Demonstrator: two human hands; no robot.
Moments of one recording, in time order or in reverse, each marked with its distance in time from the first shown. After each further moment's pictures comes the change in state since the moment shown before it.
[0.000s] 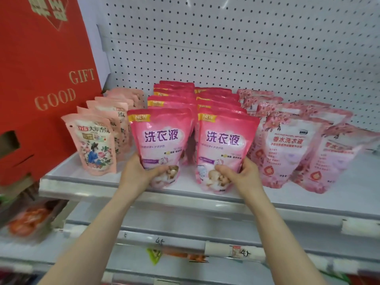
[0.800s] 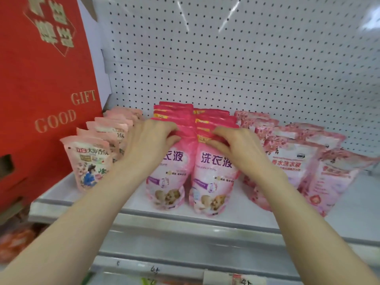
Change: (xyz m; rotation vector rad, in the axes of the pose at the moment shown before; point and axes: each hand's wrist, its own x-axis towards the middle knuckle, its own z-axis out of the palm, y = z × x) left_hand 0.043 0.133 -0.014 0.799 0.204 0.675; right_hand 0.061 -0.125 0.003 -0.999 -0.072 -0.769
